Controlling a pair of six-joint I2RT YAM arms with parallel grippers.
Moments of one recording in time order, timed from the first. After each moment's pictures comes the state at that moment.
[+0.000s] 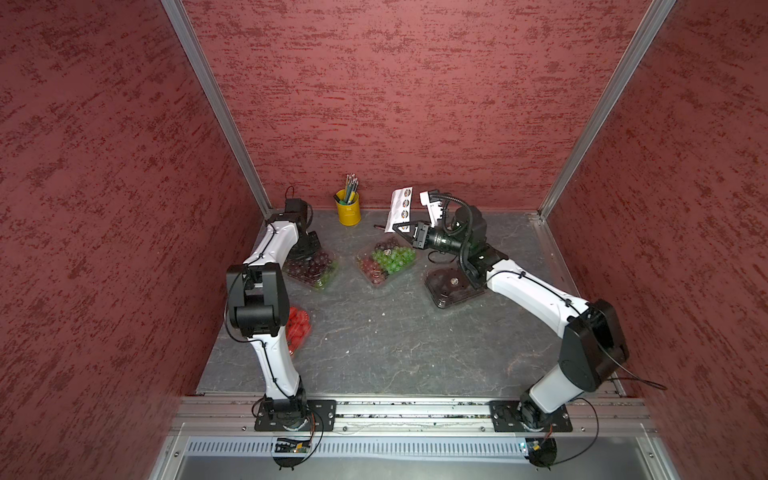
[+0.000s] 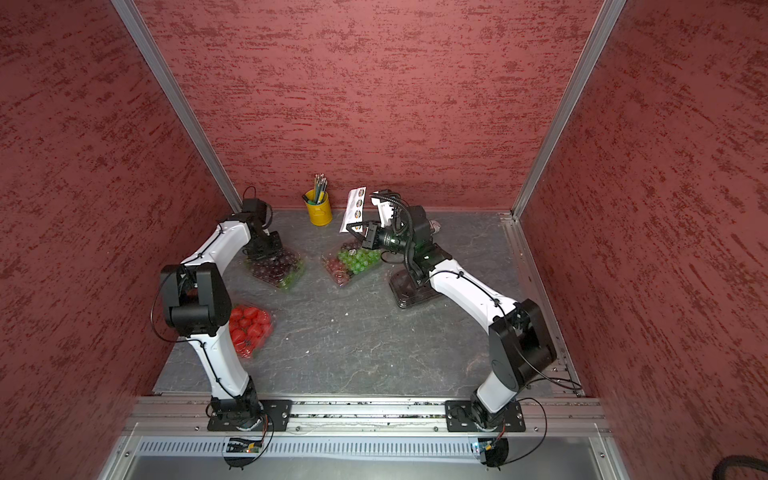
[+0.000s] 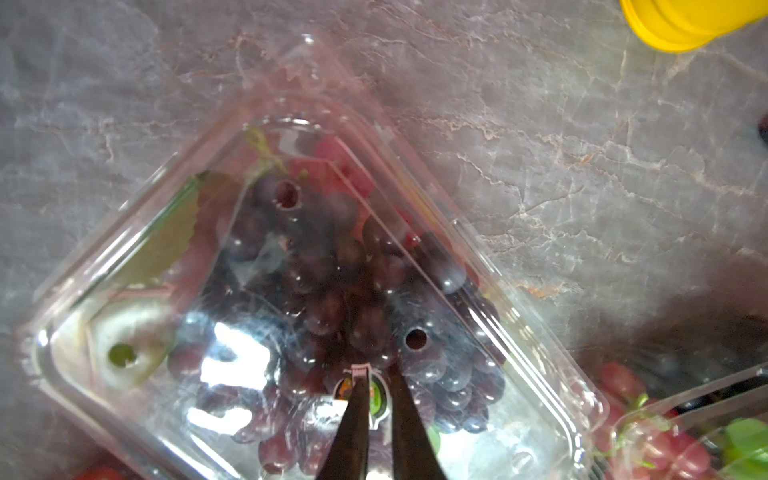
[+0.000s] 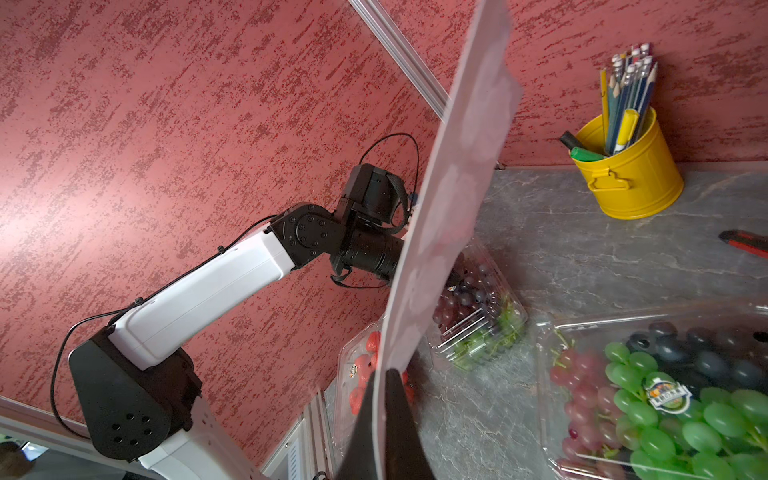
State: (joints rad) left arm 0.06 1.97 1.65 -0.91 -0.03 -0.37; right arm 0.54 1.62 1.28 0.30 -0.61 0.75
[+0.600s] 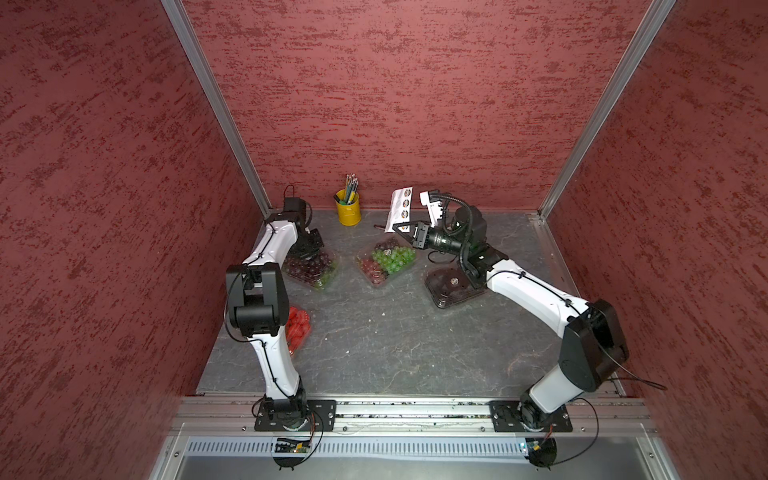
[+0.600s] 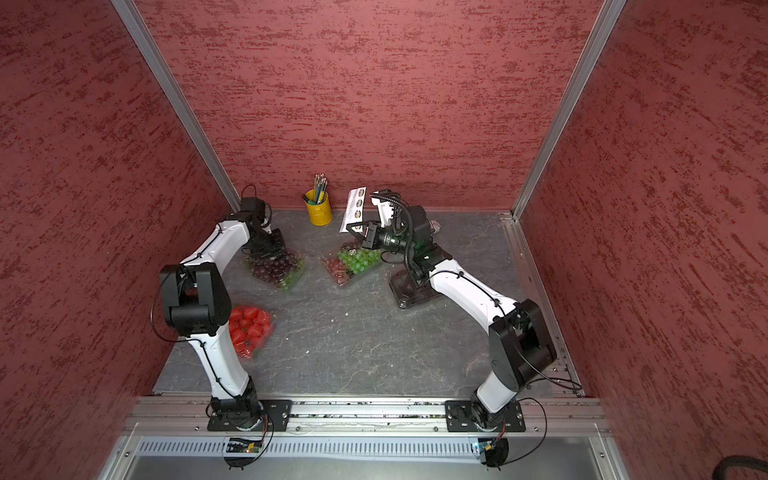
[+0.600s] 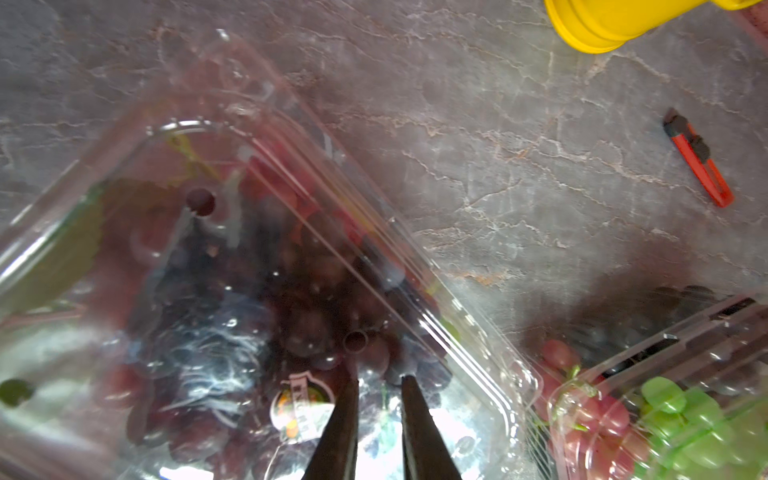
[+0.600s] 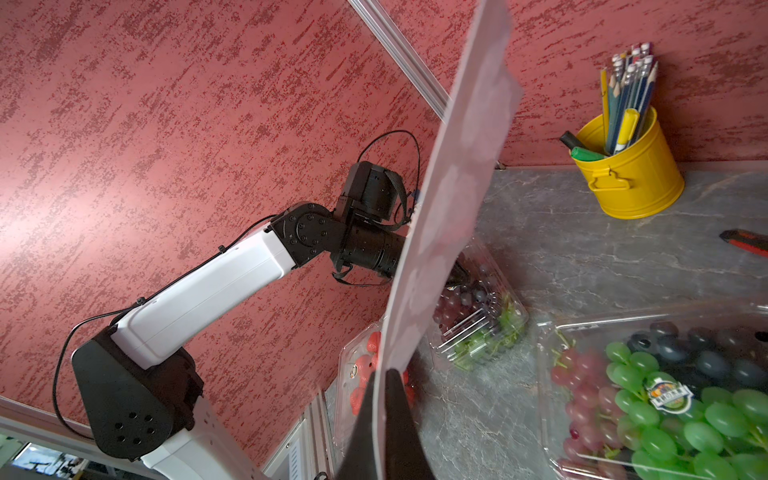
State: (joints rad) left arm 0.07 1.97 1.66 -0.89 0.11 -0.37; right arm 0.54 1.62 1.28 0.30 -0.61 0.75
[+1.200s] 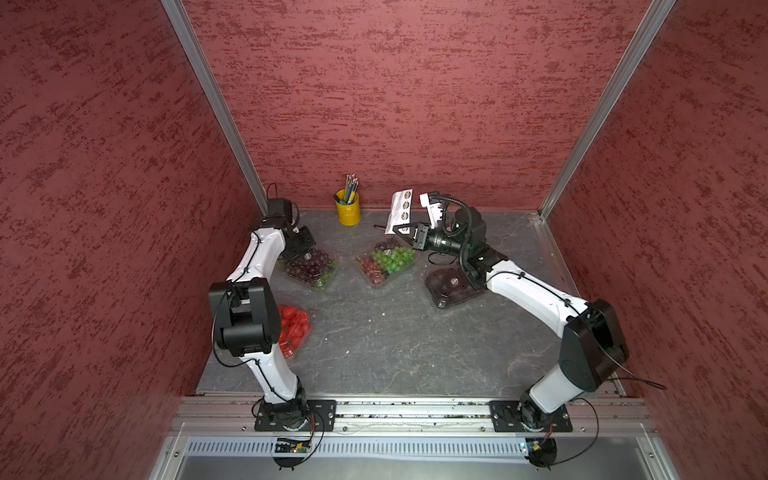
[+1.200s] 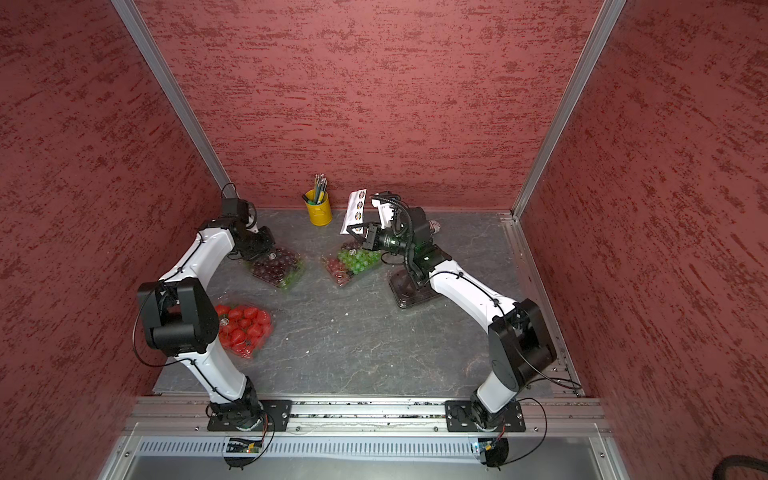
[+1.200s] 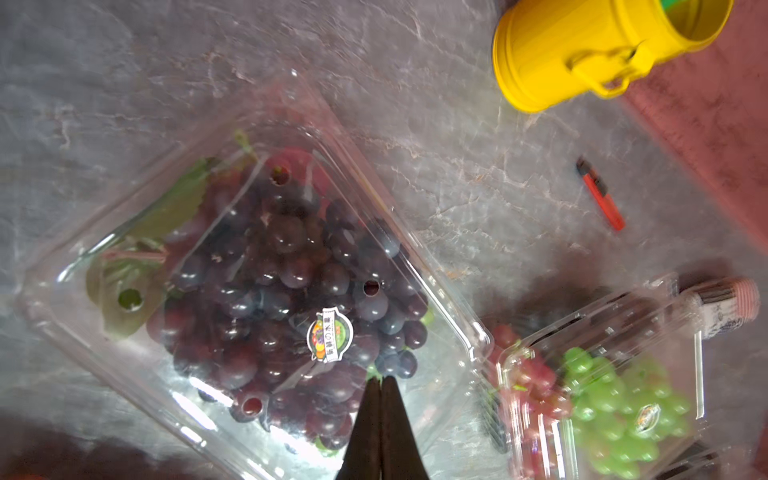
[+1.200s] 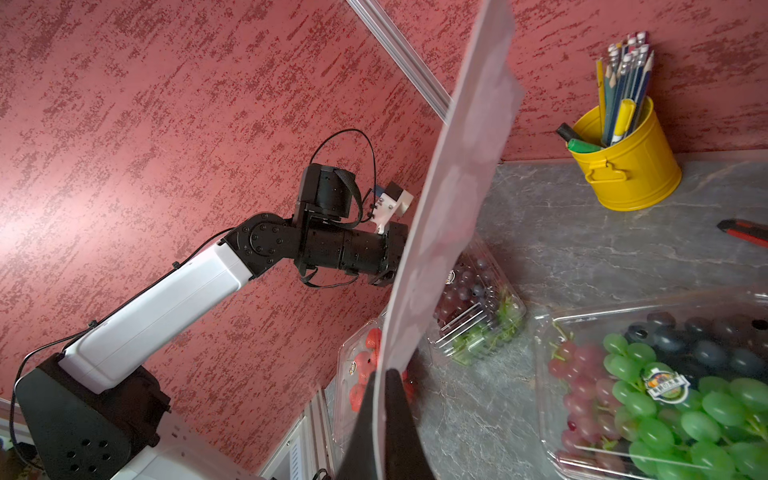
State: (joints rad) left arm 0.14 1.80 1.53 -0.80 0.18 -0.44; right arm 0.54 1.62 1.26 0.30 -0.61 0.76
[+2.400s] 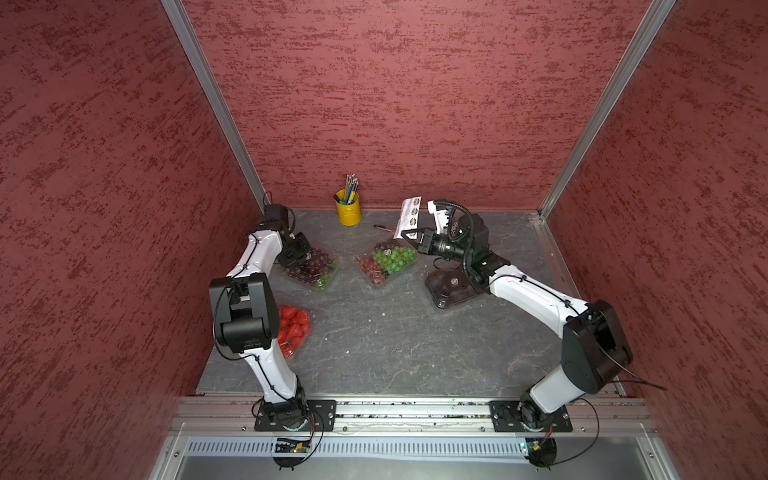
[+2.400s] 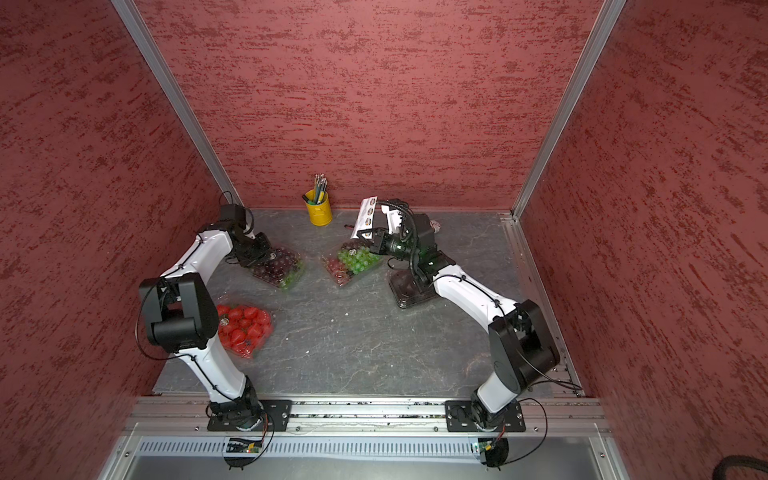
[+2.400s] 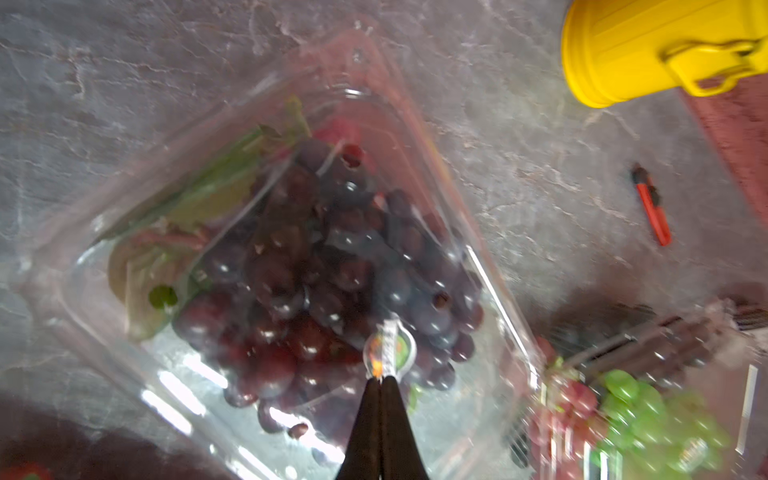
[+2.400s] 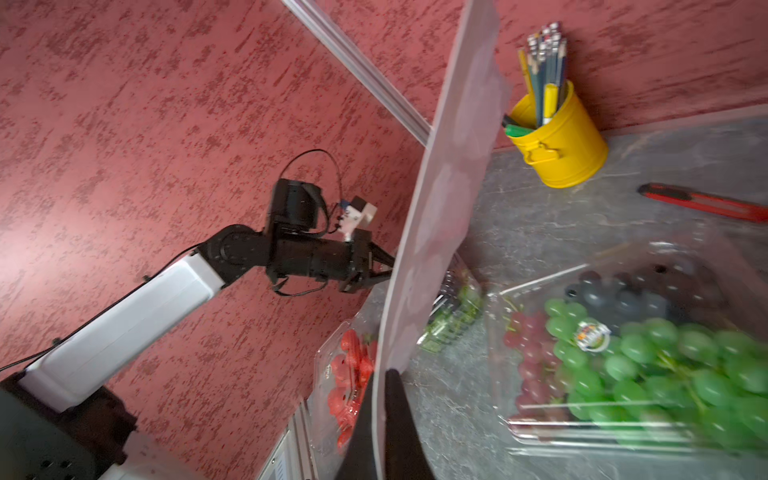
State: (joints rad) left arm 0.16 1.81 1.48 -0.81 0.21 -0.46; right arm 0.49 1.59 1.14 0.32 -0.54 0.80
